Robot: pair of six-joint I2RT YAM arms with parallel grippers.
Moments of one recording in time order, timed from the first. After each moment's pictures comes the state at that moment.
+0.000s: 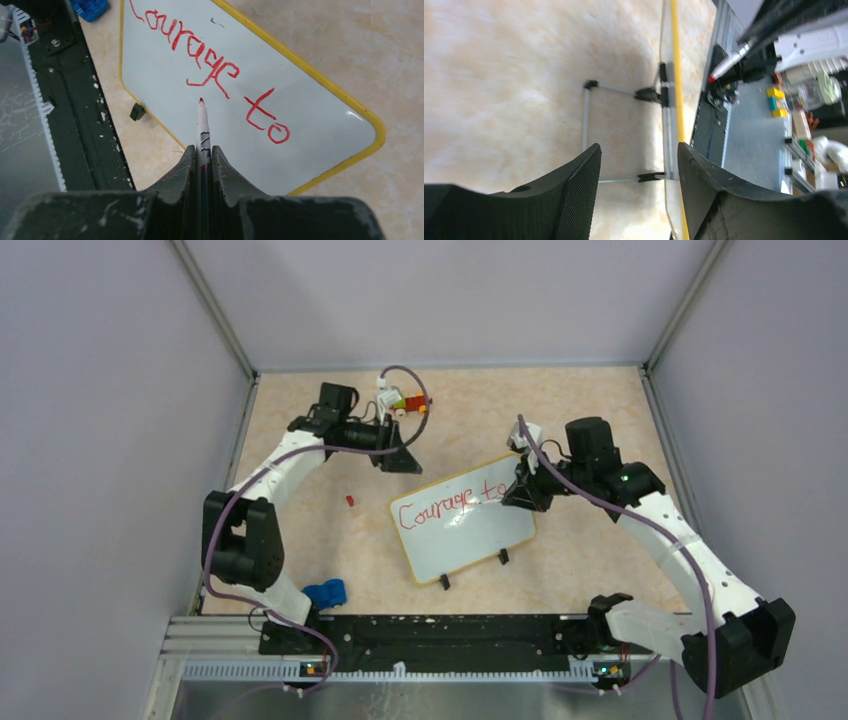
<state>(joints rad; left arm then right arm) -0.27 1.63 1.24 -0.49 1.10 0.09 0.40 1.08 1.02 -0.69 -0.66 -0.38</state>
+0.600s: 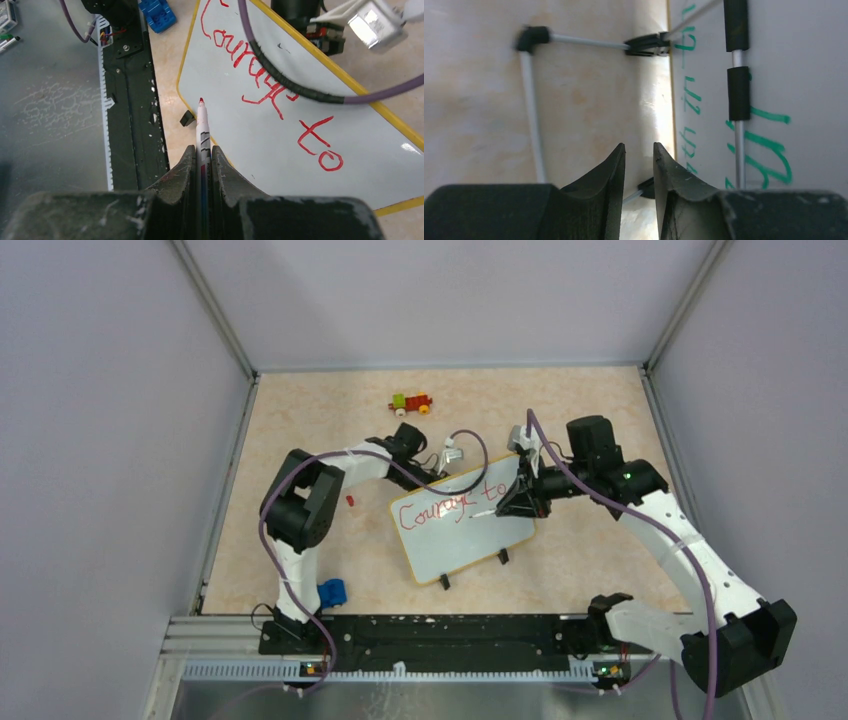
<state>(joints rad) -0.47 1.97 1.28 -0.53 1.07 0.20 0.40 1.08 1.05 -0.74 -0.91 -0.39</state>
